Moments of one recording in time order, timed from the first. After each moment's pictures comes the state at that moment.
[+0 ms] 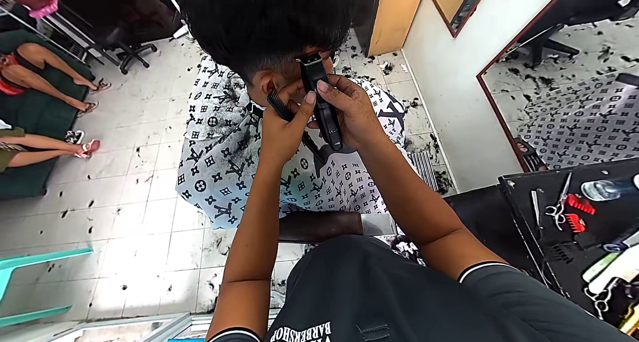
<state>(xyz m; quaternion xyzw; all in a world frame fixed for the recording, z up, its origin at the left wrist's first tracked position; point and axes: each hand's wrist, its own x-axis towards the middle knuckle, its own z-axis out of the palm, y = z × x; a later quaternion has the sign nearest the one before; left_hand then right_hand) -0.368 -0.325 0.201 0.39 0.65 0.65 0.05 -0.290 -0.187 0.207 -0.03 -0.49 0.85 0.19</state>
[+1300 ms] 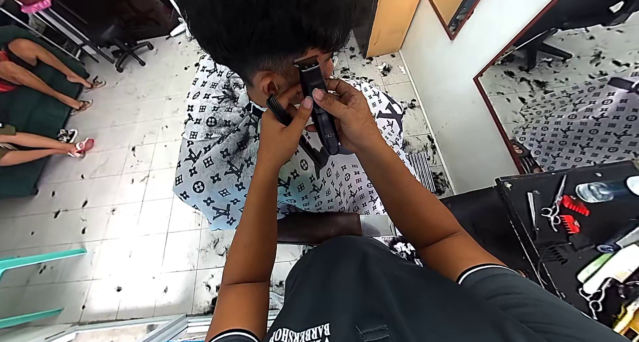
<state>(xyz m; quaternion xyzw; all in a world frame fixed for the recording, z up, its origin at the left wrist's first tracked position) -0.376 -0.332 0.192 0.40 0.65 0.64 0.05 -0.293 -0.191 0.202 -0.03 -0.51 0.83 0.20</state>
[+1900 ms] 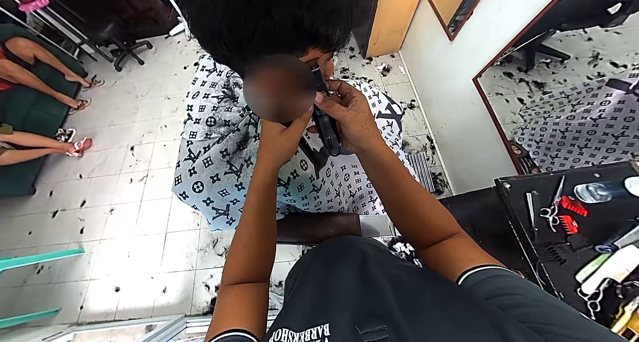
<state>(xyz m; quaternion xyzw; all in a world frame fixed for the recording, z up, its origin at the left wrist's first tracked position) -0.377 -0.333 0.191 0.40 0.65 0.64 0.07 -0.292 -0.191 0.199 -0.04 -0.53 0.82 0.21</state>
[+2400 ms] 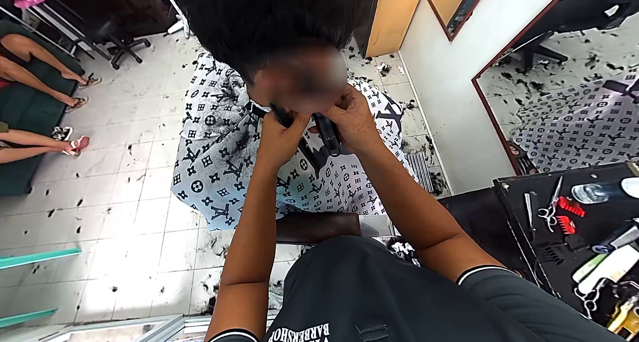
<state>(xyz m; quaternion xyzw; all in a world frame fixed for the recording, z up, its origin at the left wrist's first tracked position) -0.381 -0.335 0.185 0.41 0.67 0.62 0.06 -0.292 -0.192 0.195 -0.04 -0.58 0.78 0.23</state>
